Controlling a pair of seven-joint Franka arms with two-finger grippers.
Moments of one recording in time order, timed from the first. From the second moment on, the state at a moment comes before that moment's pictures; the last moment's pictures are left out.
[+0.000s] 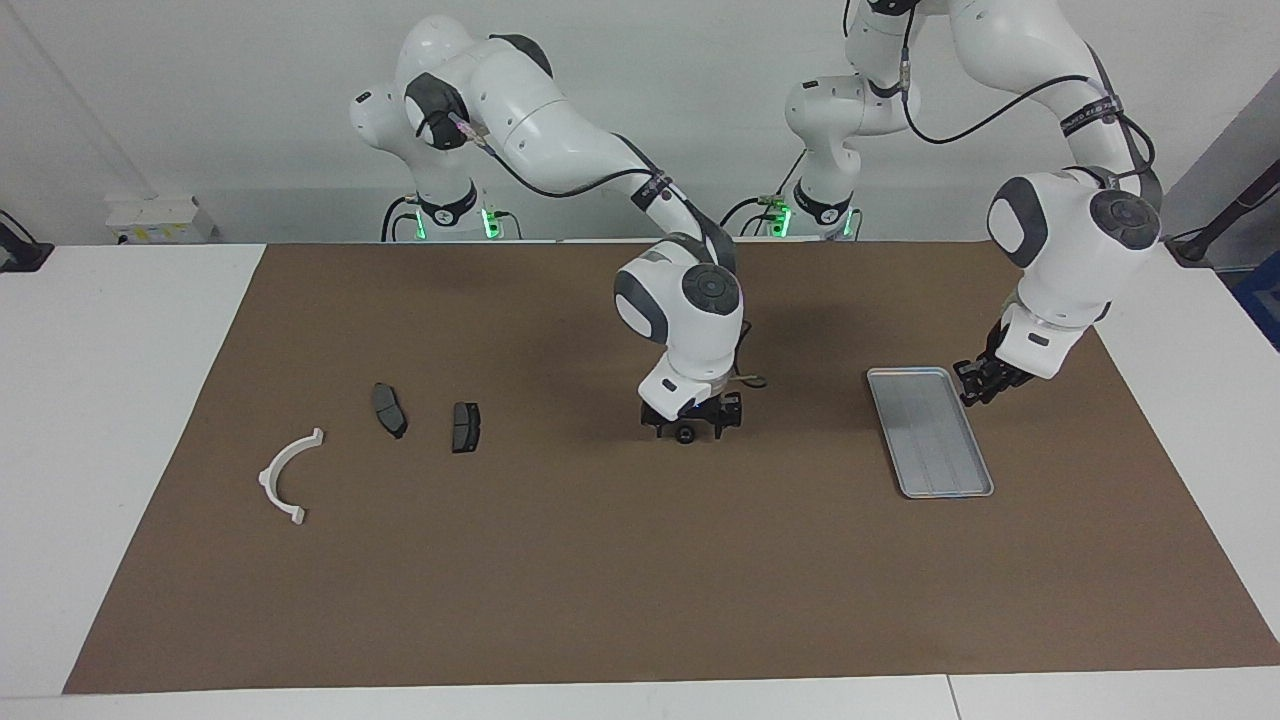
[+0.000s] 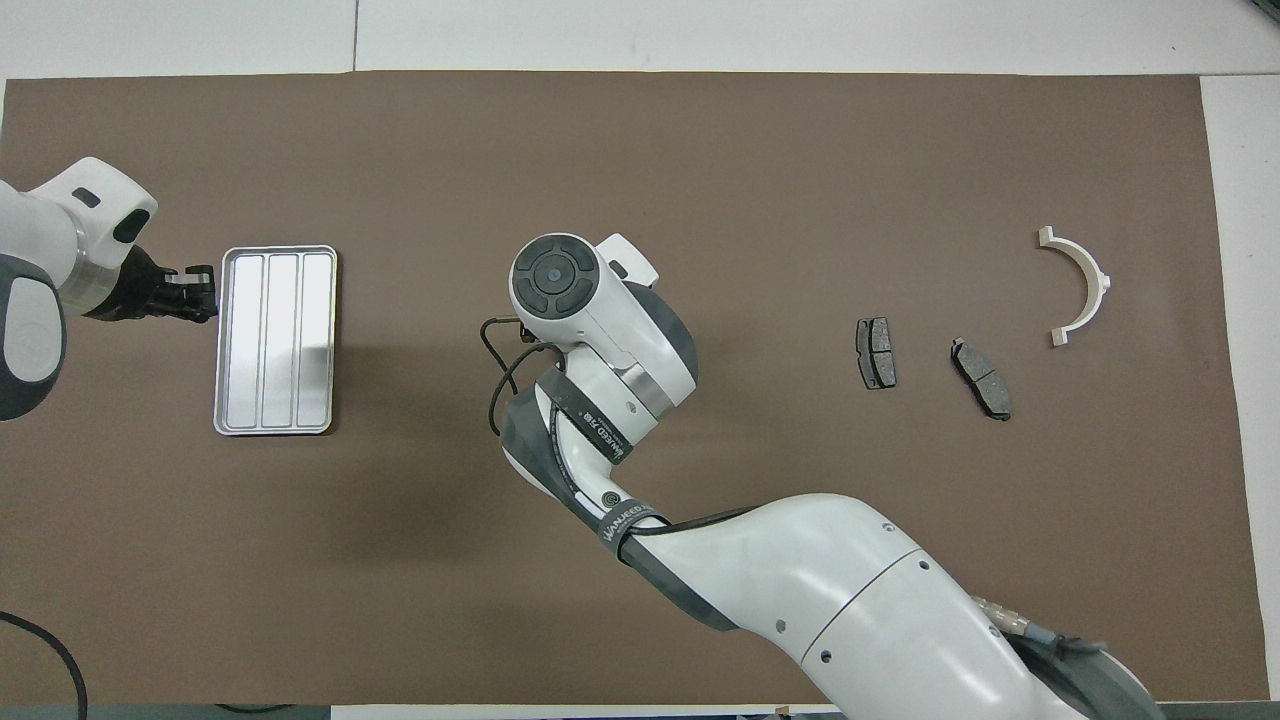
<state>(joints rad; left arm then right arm) -0.01 0.15 0.03 -1.88 0.01 2.04 -0.07 0.61 0.78 0.08 -1.29 -0.08 2.09 0.76</state>
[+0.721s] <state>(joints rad) -0.01 0.13 0.03 -1.86 0.01 1.99 -0.07 0.61 0.74 0.08 -1.34 -0.08 2.10 0.77</state>
